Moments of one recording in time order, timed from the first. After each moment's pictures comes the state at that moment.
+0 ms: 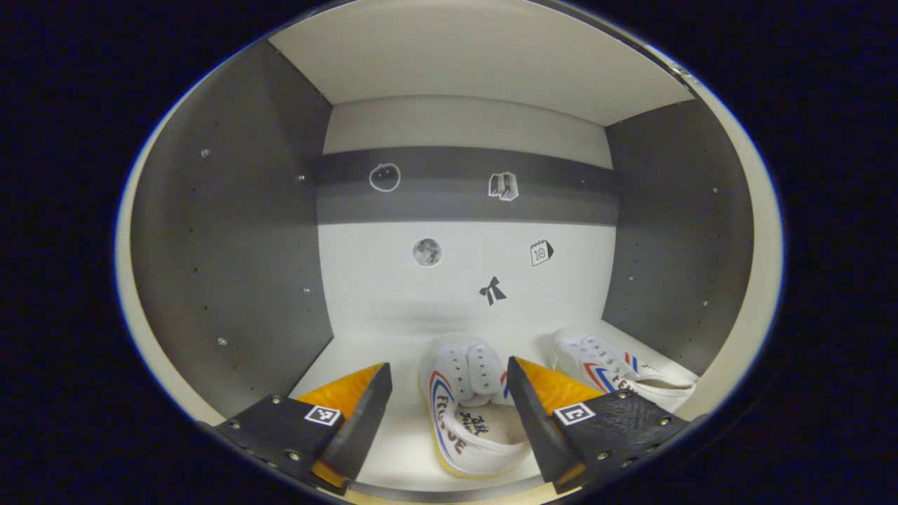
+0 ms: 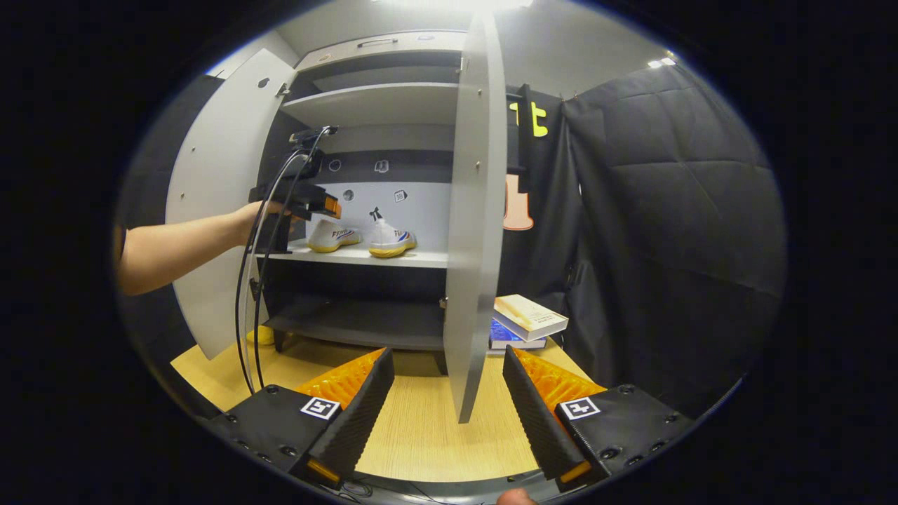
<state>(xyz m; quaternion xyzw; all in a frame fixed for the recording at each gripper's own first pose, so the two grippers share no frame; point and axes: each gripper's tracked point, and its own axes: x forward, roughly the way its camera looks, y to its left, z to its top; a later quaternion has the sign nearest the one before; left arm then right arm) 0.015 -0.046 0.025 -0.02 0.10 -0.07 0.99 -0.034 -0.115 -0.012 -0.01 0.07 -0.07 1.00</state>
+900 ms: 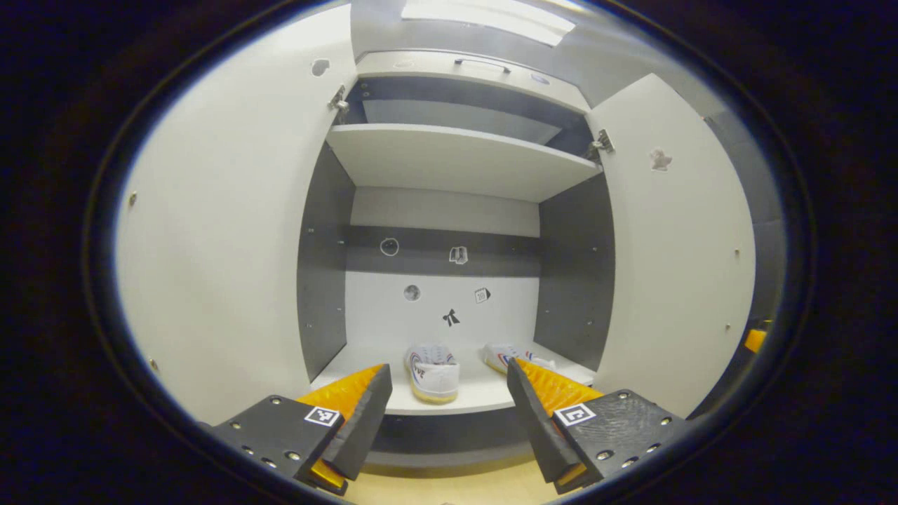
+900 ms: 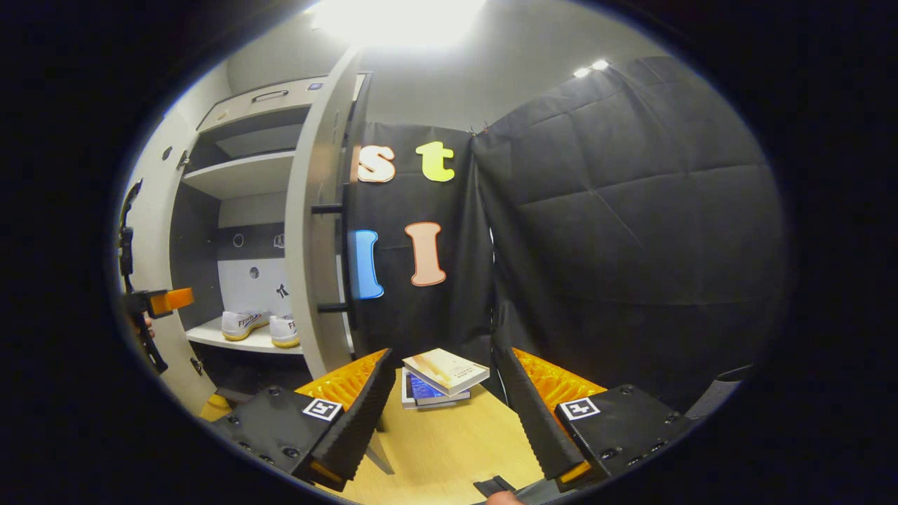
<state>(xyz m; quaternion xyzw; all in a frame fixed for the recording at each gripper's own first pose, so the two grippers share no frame) -0.197 -0.045 0.079 -0.08 0.00 -0.12 0.99 -0.030 -0.247 0.100 0.05 -0.01 -0.21 0.98</state>
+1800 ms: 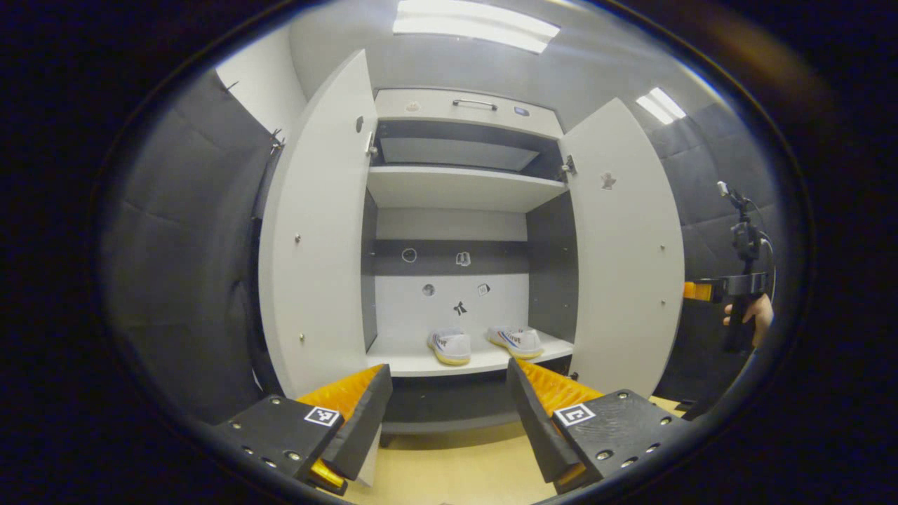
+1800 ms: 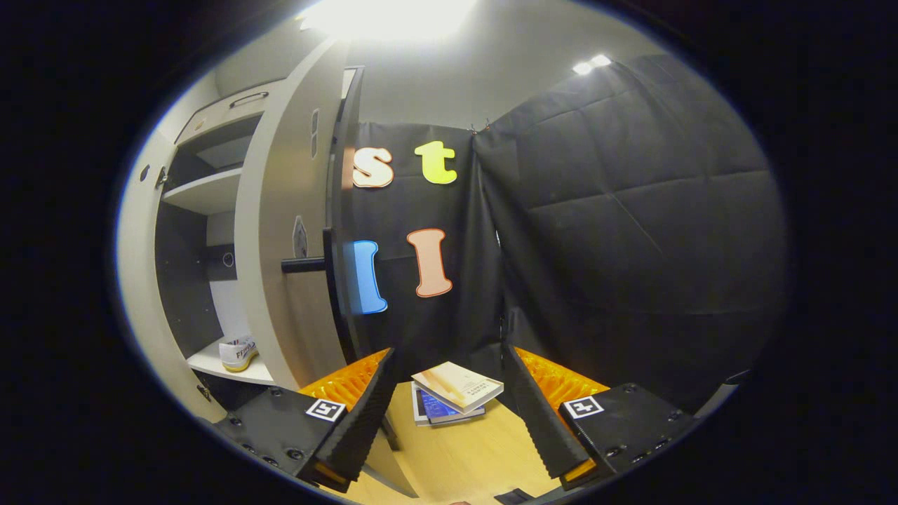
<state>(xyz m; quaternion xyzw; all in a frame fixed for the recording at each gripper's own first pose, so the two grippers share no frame) -0.337 0.023 0.092 -0.03 -0.01 -0.10 0.99 0.028 -0.240 0.144 0.04 -0.02 -0.21 0.98</state>
